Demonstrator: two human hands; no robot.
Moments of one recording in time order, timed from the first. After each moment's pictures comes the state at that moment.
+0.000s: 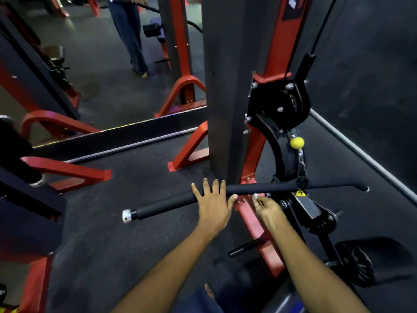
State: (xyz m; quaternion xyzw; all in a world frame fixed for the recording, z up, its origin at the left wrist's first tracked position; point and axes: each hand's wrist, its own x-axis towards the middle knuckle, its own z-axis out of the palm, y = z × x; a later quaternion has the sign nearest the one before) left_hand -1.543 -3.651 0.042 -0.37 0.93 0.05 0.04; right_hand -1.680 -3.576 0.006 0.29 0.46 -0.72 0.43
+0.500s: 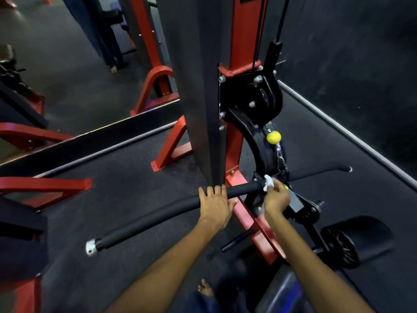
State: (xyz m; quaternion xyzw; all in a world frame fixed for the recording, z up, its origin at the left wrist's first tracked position) left_hand -1.616 -3.643 0.030 -0.28 0.95 0.01 0.14; right_hand -1.745 -3.548 -0.009 0.11 0.77 -0.62 0.13
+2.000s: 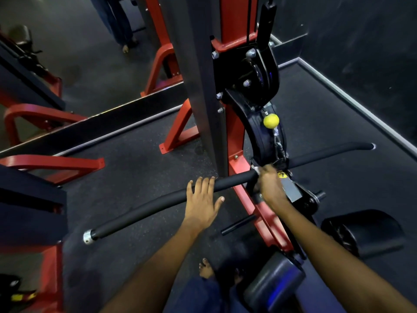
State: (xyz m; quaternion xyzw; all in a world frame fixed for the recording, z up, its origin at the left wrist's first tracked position) left_hand -1.595 -3.626 -0.018 -0.31 0.95 0.03 0.07; right_hand -1.792 -3.519 -0.036 -0.28 0.89 -0.33 0.18
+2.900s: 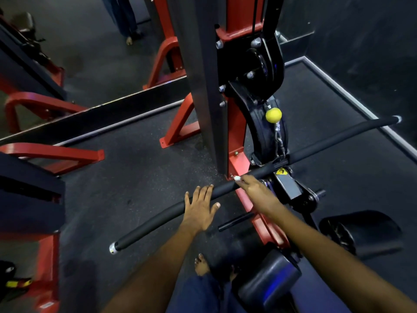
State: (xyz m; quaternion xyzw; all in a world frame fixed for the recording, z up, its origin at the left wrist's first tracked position) left_hand -1.579 -3.611 -0.052 -0.35 0.90 0.20 0.15; right_hand -1.765 -3.507 -0.051 -0.54 0.80 -0.19 0.19
